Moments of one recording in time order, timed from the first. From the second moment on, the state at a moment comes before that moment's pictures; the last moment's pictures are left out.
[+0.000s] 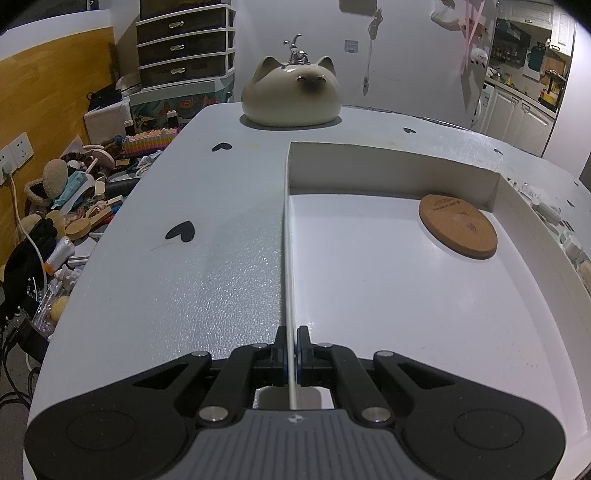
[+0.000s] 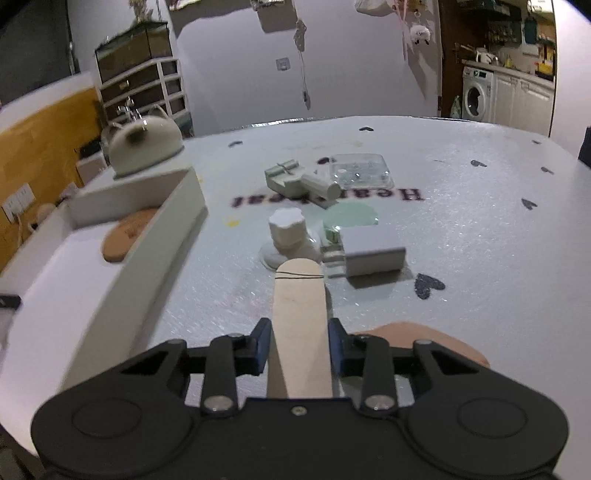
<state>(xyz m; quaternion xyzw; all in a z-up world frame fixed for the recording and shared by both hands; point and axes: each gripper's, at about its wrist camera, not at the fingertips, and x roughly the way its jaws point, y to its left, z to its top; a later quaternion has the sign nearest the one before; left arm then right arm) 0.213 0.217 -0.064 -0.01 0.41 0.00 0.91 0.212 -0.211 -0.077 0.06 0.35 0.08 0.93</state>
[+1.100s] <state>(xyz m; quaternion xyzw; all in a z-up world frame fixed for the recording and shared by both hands) 0.213 0.217 -0.064 -0.01 0.41 -0.01 0.91 0.243 -0.036 -0.054 0.03 0.41 0.17 0.89</state>
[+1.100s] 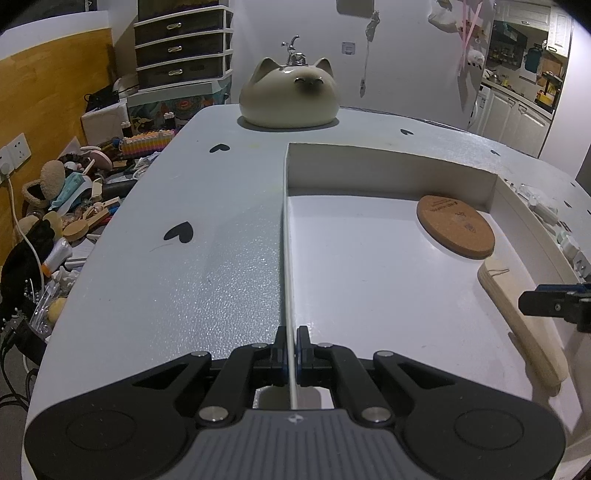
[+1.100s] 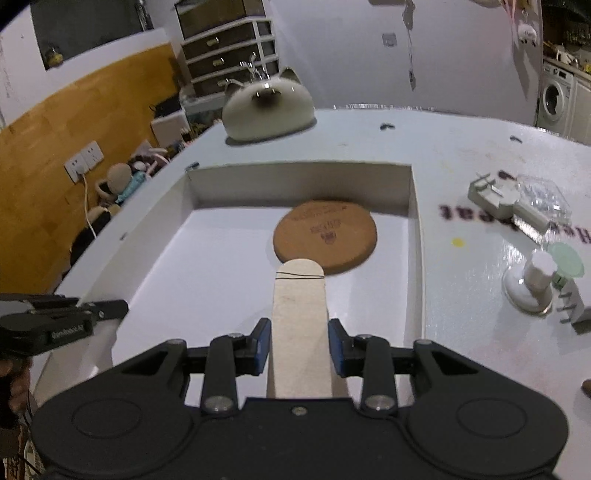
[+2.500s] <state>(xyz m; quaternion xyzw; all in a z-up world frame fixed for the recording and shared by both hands) 0.213 0.219 -0.066 -0.01 0.42 -0.01 0.91 0.182 -0.129 -0.008 0.00 0.29 0.15 0.95</state>
